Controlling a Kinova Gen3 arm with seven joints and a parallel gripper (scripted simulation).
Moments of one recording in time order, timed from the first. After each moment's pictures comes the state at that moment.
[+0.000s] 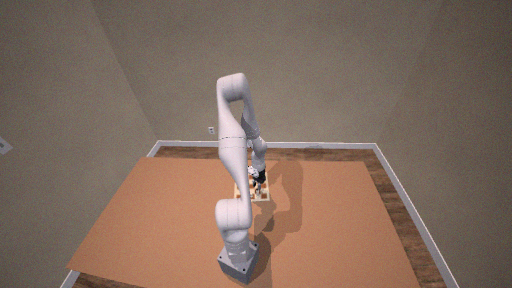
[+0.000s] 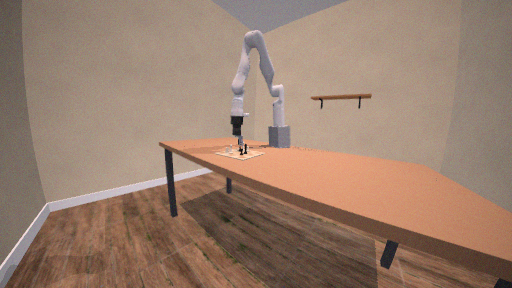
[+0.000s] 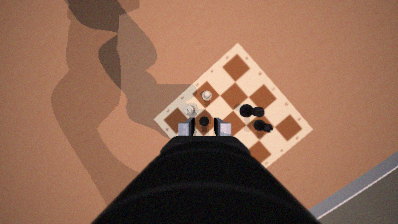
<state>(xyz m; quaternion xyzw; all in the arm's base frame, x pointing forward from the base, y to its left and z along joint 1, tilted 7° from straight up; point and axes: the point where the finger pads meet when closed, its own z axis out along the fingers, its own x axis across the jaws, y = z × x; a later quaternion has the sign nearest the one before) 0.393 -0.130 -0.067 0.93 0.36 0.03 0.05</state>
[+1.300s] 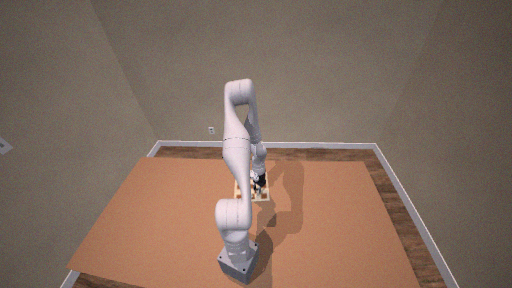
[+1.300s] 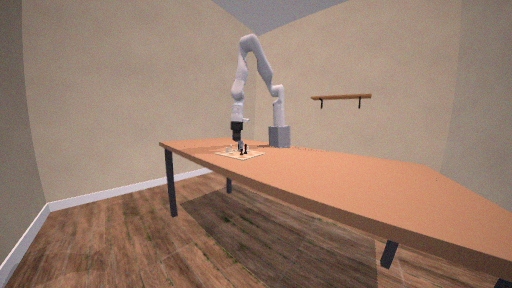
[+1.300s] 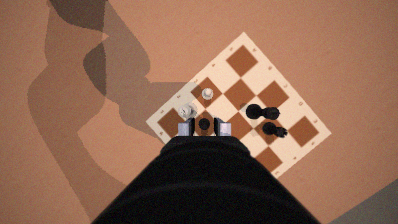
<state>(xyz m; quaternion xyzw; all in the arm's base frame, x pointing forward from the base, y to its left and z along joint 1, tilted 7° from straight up) 0.396 -0.132 -0.100 0.93 0.36 0.03 0.05</state>
